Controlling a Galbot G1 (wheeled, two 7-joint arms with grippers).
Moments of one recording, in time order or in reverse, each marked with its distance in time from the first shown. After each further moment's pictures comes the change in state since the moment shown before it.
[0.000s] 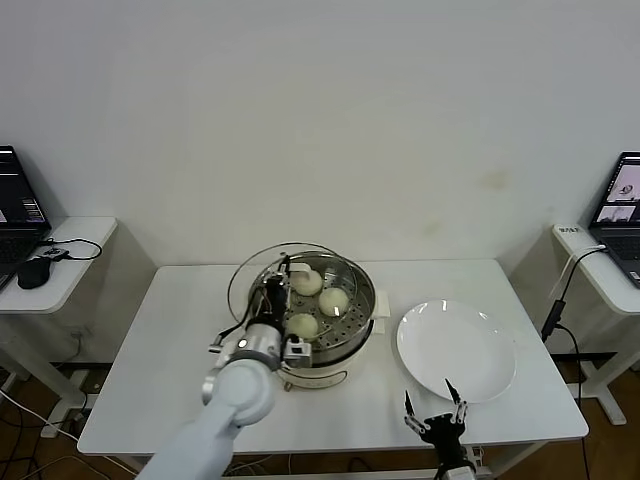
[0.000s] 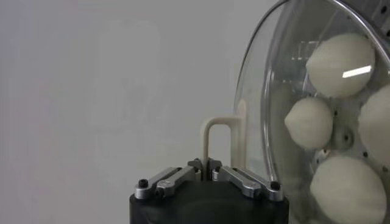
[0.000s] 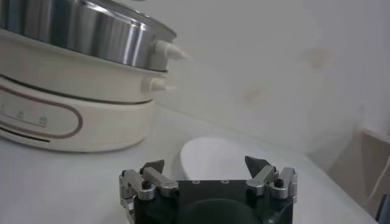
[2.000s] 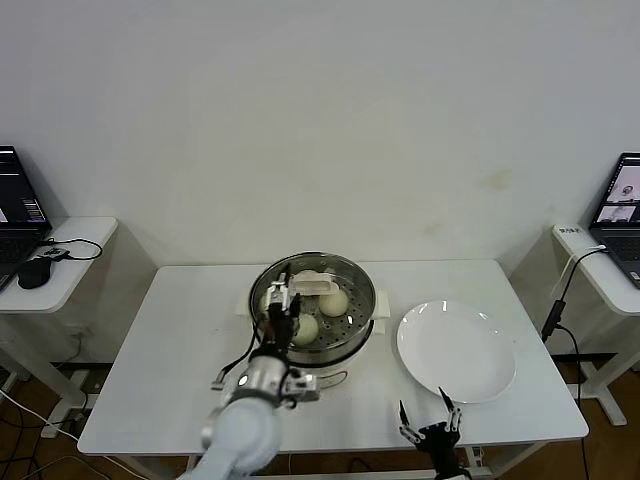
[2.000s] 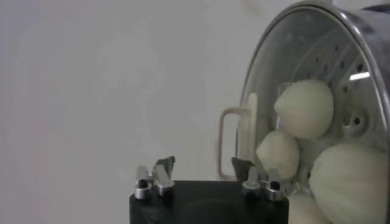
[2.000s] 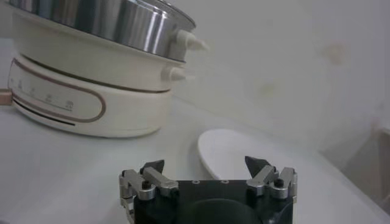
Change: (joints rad) left arm 0.251 -0.045 -0.091 -0.201 -0.038 -0.032 -0.077; right arm -0.027 -0.018 -0.018 -0.002 -0.015 0.007 -0.003
